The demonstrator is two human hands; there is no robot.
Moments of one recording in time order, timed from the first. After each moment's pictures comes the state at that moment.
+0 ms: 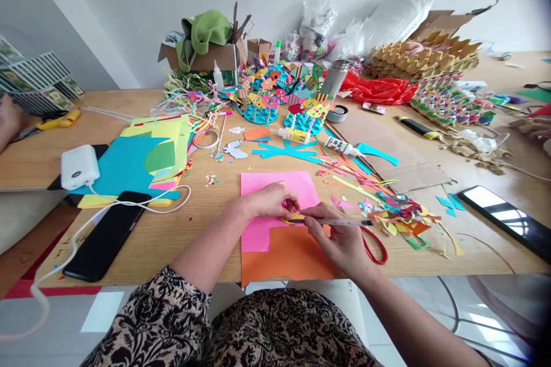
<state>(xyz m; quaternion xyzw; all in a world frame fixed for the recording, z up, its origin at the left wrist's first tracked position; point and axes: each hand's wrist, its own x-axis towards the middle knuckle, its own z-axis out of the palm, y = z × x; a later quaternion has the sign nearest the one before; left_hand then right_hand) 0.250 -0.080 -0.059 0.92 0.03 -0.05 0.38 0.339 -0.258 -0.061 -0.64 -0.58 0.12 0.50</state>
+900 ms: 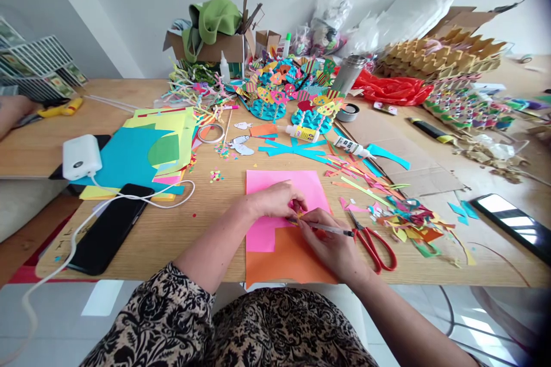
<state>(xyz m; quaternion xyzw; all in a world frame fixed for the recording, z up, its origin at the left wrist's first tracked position) 0.248 -0.079 -0.064 0.93 0.02 -0.03 0.38 0.329 -0.248 -0.084 -0.67 -0.60 0.09 0.43</state>
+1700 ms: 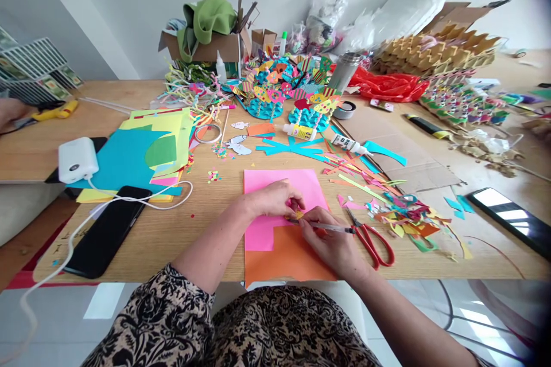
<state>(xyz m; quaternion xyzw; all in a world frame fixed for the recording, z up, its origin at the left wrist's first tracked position) 0.248 -0.078 -0.062 0.92 0.02 -0.04 0.38 0.330 -0.249 -0.083 -0.66 -0.60 0.09 0.45</state>
